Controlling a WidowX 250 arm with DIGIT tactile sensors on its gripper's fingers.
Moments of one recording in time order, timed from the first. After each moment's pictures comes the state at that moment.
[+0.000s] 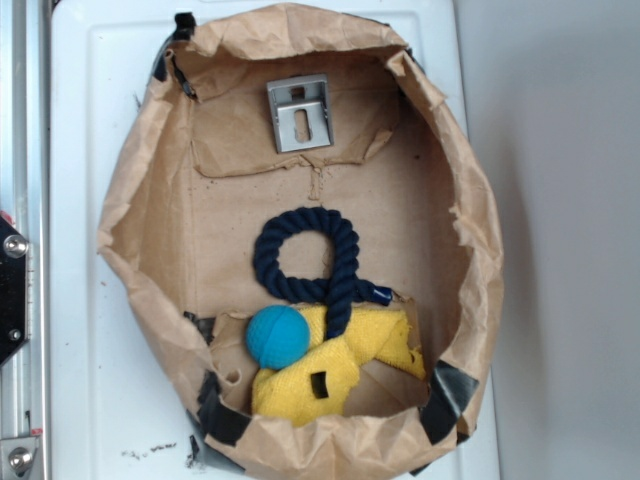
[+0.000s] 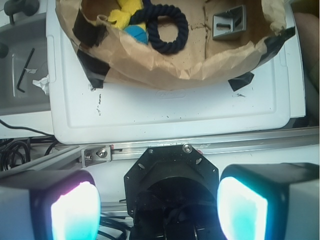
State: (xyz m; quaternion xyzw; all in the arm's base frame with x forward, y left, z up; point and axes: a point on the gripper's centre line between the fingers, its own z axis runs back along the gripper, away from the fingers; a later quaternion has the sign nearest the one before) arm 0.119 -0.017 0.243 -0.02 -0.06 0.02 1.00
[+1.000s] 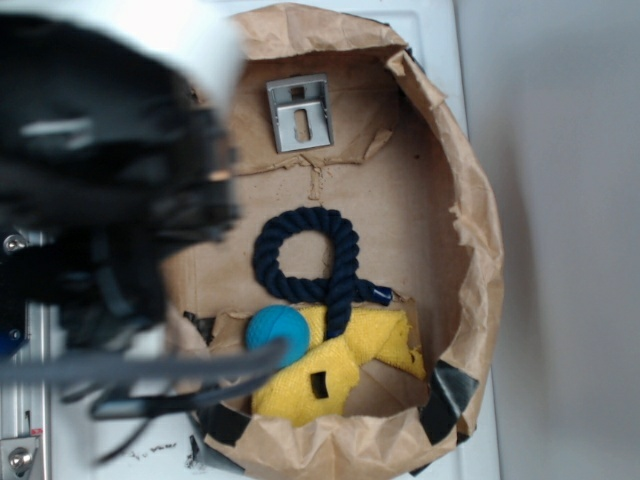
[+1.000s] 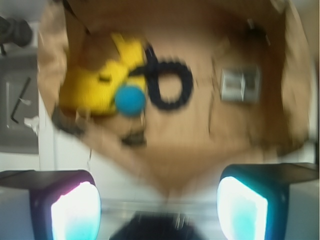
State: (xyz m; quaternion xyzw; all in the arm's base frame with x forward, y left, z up) arm 0.240 0.028 0.209 -0.03 -0.08 -0.02 1.00
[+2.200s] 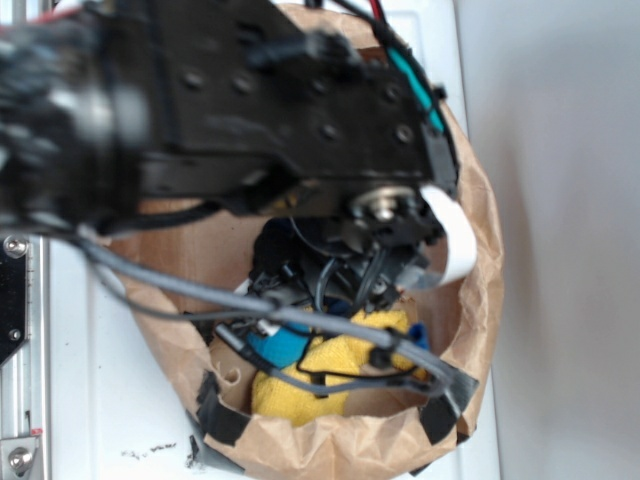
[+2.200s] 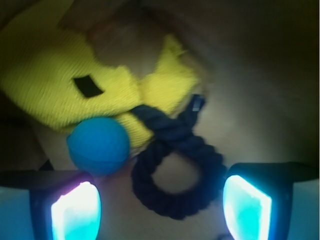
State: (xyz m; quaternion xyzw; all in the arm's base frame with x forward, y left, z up) arm 0.292 -0.012 0.101 -0.05 -0.06 -0.45 0.89
